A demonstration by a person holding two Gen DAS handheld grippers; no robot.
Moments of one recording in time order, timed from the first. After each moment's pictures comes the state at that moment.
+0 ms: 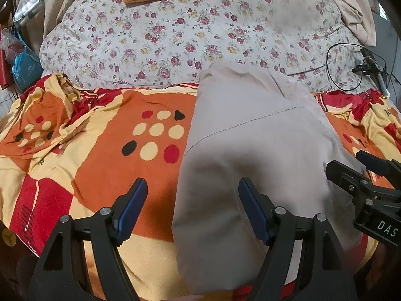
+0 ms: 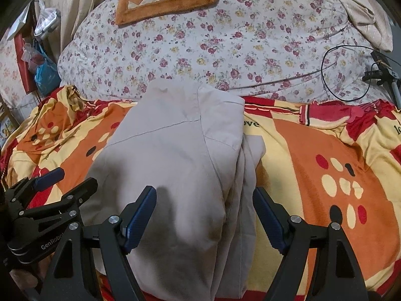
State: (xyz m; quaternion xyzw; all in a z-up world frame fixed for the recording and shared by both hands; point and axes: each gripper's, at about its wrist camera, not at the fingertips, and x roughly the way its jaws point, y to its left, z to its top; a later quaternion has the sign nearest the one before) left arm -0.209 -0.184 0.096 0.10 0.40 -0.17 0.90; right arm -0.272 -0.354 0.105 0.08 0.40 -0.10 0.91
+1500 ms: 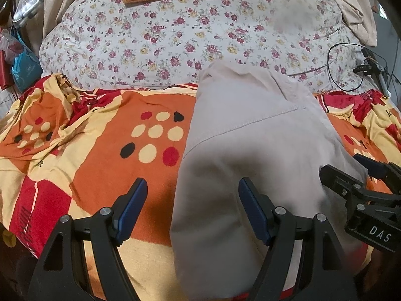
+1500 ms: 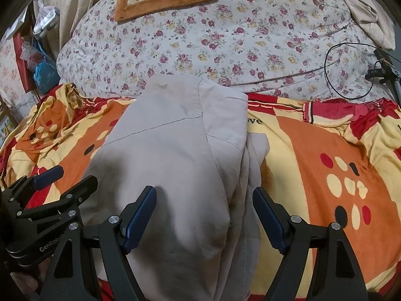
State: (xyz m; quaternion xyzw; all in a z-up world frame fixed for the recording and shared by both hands) left arm -0.203 -0.186 0.095 0.10 0.40 -0.17 0.90; right arm -0.264 -0.354 0.099 0.08 0.41 -0.10 0.90
